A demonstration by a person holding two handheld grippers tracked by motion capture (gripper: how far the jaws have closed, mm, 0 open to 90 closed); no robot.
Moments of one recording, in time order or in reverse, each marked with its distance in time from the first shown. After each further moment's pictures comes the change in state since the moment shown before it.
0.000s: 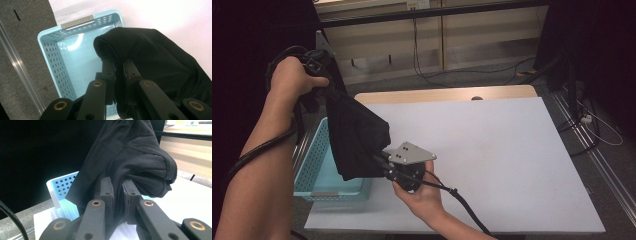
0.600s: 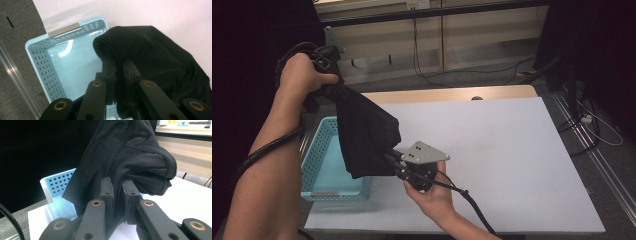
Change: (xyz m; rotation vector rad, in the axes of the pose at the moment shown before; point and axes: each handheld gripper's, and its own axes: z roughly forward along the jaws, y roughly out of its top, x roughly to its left) left arm -0.022 0.009 -0.005 -0.014 -0.028 0.040; right arm -0.013 -0.003 -0.020 -0.002 -0.039 0.007
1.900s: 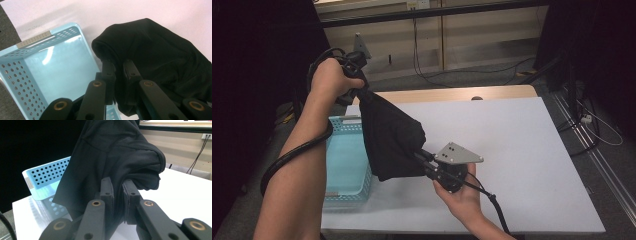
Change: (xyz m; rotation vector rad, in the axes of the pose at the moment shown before) left arm -0.050 0.020 0.027 0.024 -0.026 0.056; right arm -0.041 -0.022 -0.044 0.024 -0.082 0.033
